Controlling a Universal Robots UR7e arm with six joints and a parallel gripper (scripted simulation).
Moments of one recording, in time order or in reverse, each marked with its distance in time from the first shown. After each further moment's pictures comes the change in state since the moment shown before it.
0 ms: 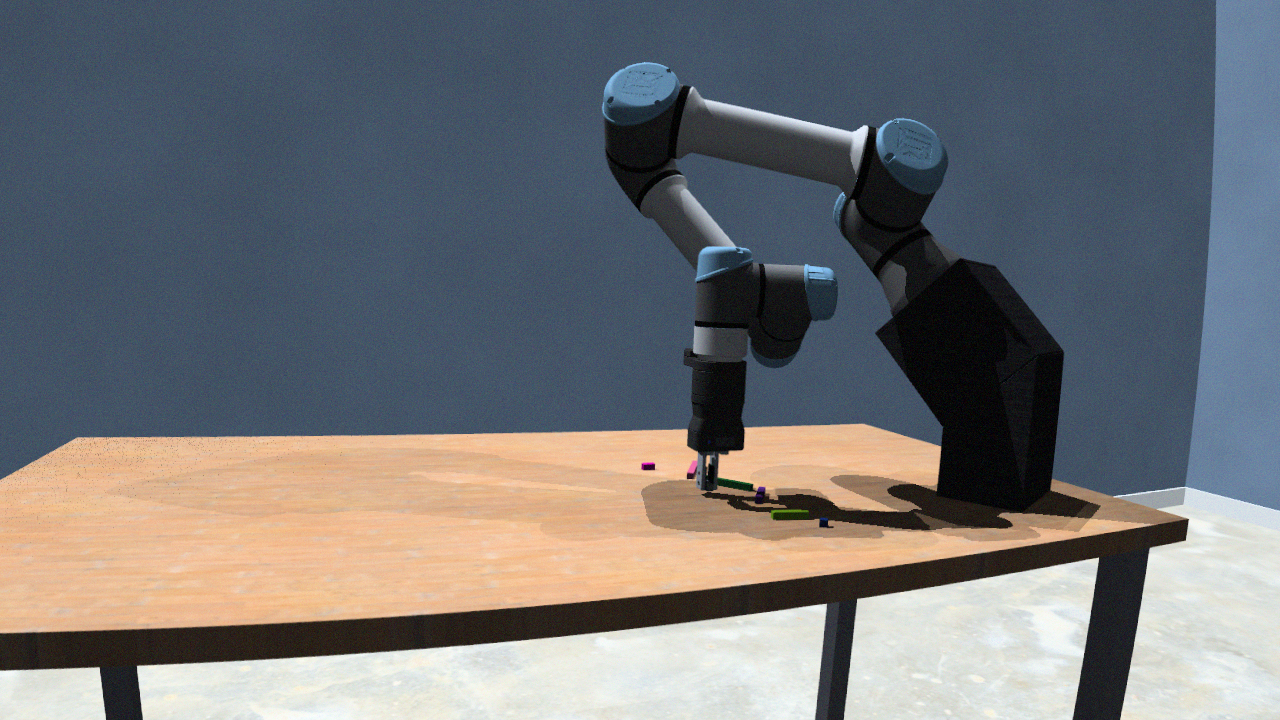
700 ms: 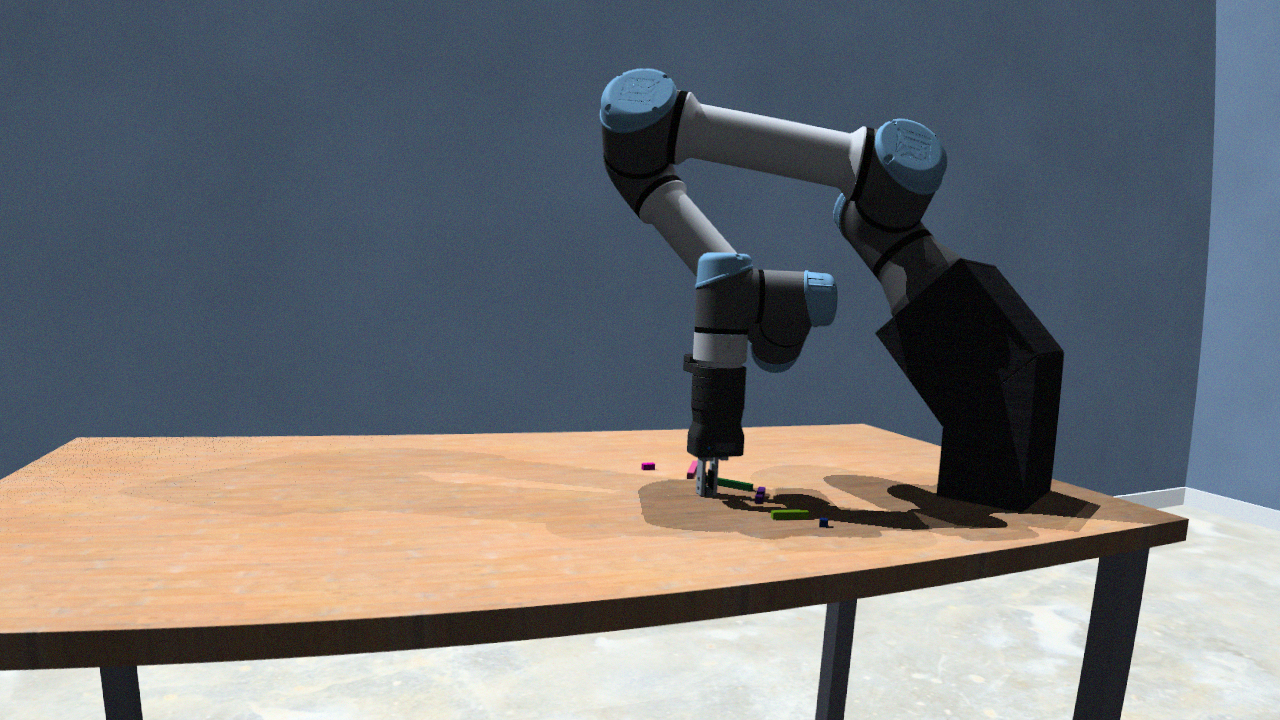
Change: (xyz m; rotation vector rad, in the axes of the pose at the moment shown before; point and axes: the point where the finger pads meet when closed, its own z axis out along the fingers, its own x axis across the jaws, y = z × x) arm 0.000 0.000 0.008 0.000 0.000 0.000
